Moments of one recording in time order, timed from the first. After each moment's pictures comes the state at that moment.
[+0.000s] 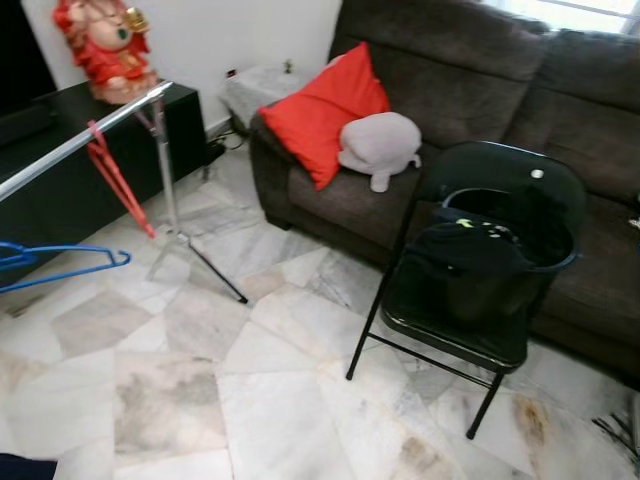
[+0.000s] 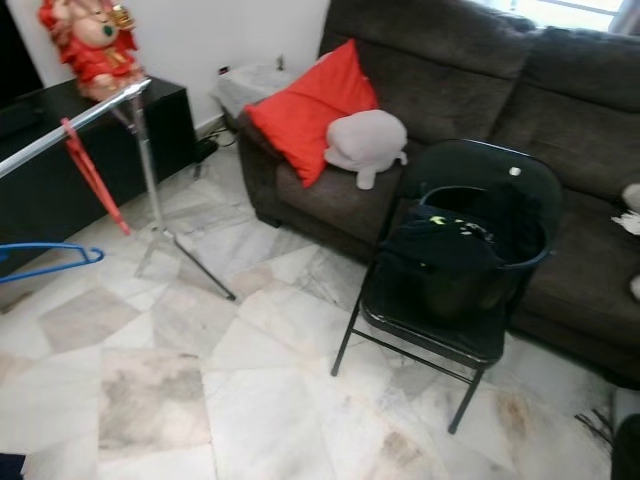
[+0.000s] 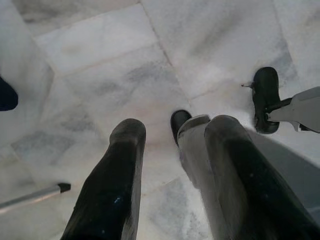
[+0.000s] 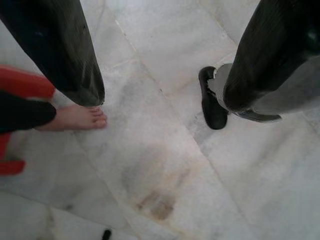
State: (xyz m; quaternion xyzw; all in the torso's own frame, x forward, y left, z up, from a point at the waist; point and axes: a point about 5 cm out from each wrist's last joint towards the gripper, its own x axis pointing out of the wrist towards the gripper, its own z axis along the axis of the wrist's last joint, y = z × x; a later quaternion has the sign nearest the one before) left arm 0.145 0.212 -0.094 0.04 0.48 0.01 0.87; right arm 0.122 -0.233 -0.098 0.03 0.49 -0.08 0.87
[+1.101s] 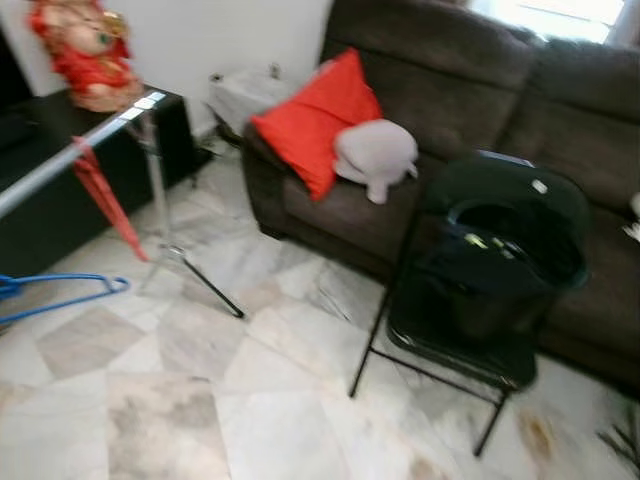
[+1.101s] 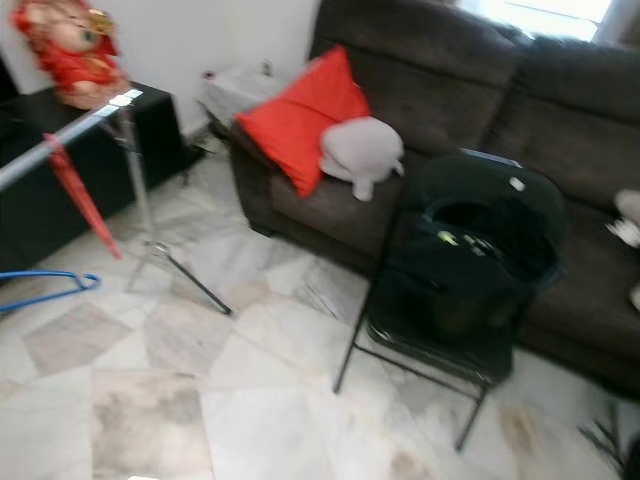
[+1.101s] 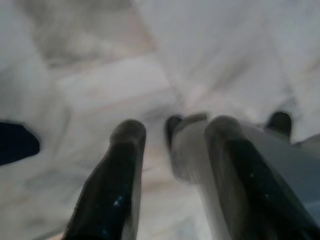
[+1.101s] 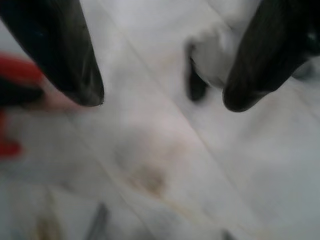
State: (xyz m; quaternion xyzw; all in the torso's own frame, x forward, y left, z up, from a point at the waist) left arm 0.131 0.209 -0.098 0.04 0.48 0.01 0.87; right arm 0.113 -0.231 -0.101 0.04 0.49 -0.11 0.86
